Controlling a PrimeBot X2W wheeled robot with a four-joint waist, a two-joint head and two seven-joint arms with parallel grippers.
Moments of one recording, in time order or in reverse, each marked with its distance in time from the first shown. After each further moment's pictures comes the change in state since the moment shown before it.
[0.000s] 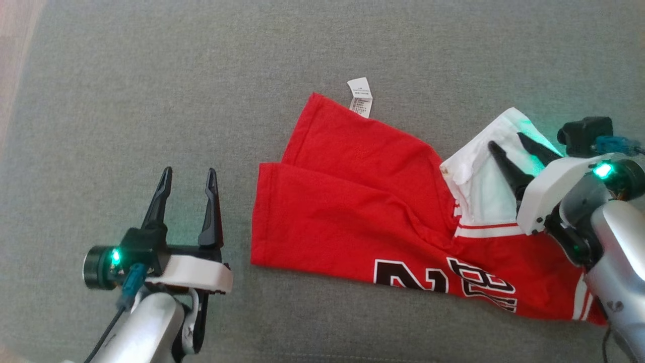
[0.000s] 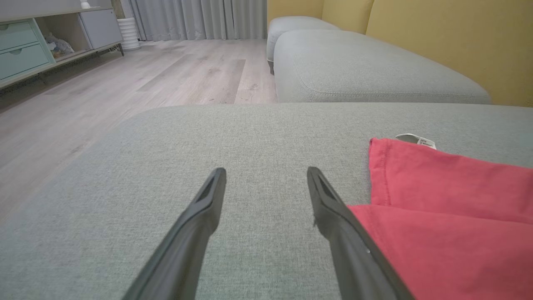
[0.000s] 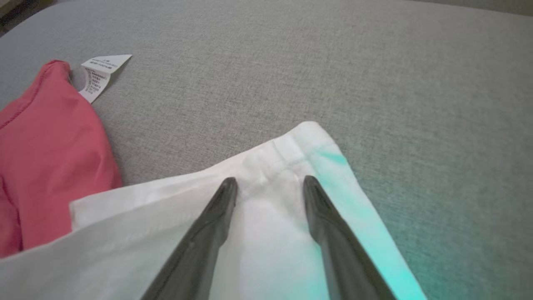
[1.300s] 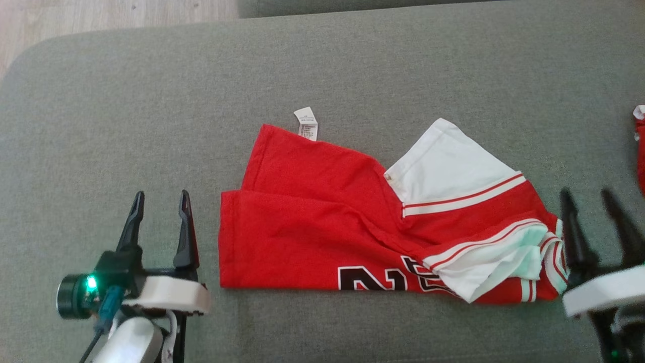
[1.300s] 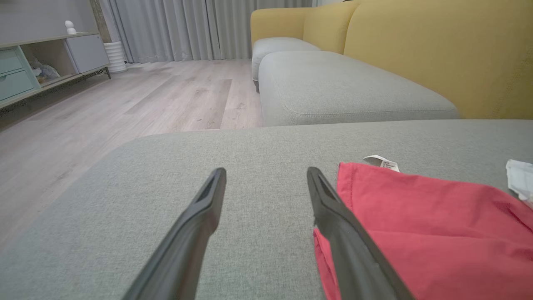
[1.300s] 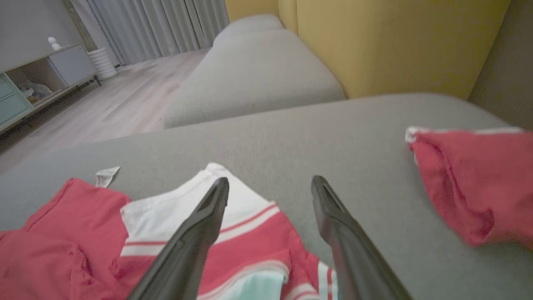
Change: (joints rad) left arm 0.096 0.066 0.033 -0.067 -0.022 0.052 0.023; right arm 0.579 0.255 -0.518 -0.573 -0.184 0.000 -0.128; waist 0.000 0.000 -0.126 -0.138
